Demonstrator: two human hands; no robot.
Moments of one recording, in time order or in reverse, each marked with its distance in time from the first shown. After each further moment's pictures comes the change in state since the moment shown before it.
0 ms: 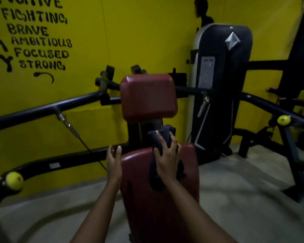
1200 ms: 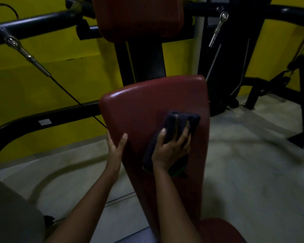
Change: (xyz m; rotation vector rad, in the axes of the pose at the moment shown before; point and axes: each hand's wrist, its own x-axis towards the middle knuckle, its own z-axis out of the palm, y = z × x) left_hand -0.037 -0.163 -0.012 -0.120 -0.247 0.006; right_hand -0.139 0.092 0.089 -0.145 0.370 0.384
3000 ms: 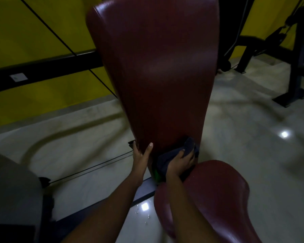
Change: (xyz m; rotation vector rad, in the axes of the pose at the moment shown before) left_hand -0.131 -0.142 0.002 0.055 -0.054 -0.491; right_hand -0.156 0.160 -0.065 0.055 -0.293 0.747
